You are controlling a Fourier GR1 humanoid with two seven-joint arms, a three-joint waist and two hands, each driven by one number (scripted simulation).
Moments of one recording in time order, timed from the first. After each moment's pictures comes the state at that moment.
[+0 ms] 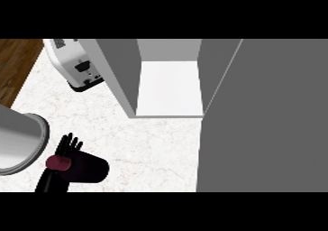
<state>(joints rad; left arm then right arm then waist) 0.19 0.11 0.08 -1.27 0.23 -0.27 -0.45 -0.09 -0.17 0.03 -2.43 -0.24 0.10 0.60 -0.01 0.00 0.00</state>
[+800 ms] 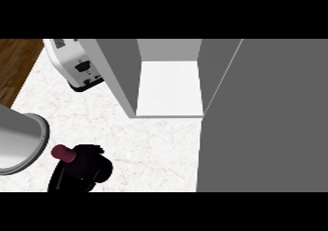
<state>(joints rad) 0.09 0.09 0.08 -1.12 0.24 -0.37 -0.53 -0.09 -0.16 -0.01 -2.42 -0.24 0.13 0.59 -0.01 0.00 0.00</state>
